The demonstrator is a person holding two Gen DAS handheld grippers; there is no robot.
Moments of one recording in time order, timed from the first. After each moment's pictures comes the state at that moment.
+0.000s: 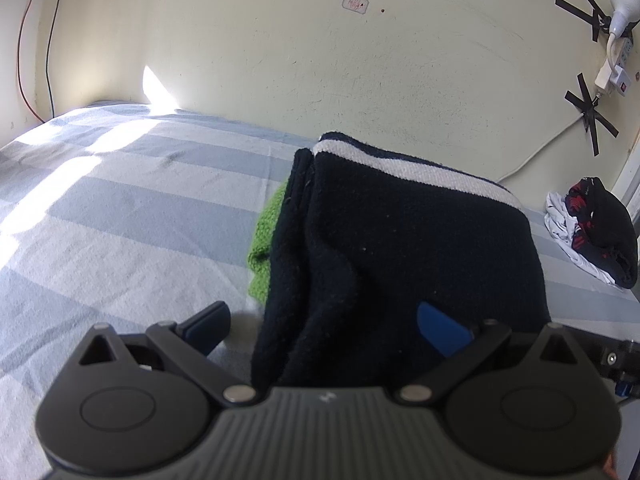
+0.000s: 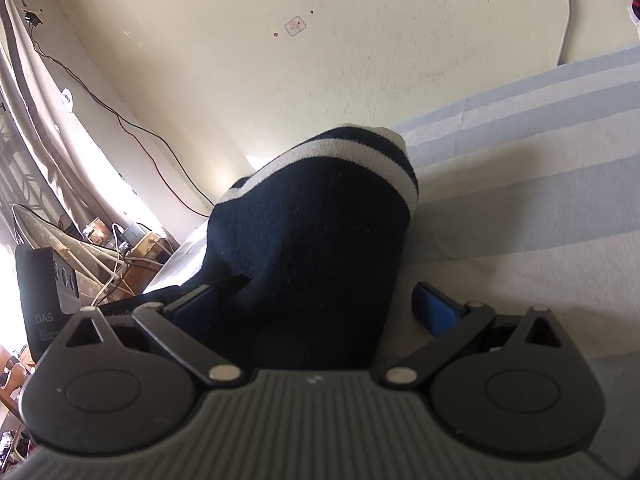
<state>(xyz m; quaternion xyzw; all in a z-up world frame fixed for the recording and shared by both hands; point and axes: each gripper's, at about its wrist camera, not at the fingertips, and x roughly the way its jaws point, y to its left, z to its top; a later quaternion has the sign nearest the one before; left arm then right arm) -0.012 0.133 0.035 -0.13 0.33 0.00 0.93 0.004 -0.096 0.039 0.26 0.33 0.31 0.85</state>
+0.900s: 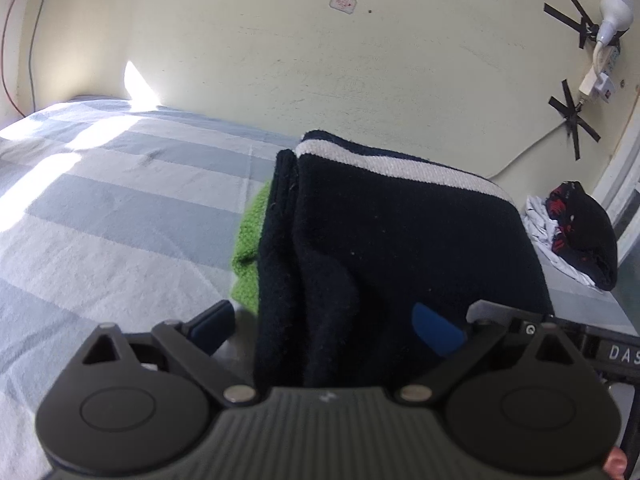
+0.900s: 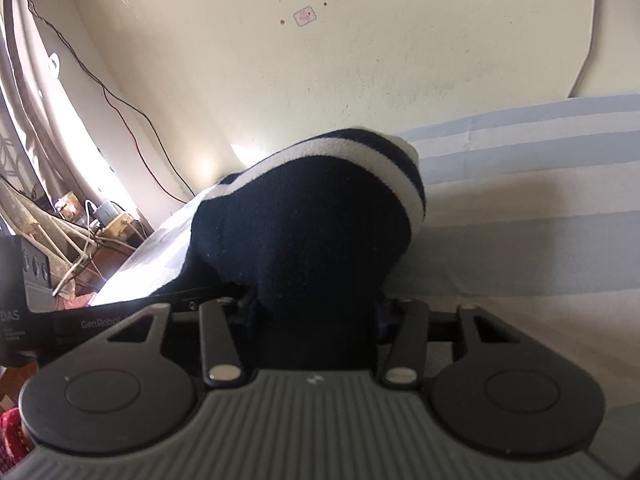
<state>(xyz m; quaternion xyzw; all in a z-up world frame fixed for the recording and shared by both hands) -0.009 0.135 0.035 -0.15 0.33 -0.05 0.93 0.014 -0.075 0.049 0.20 0.33 0.29 0.87</state>
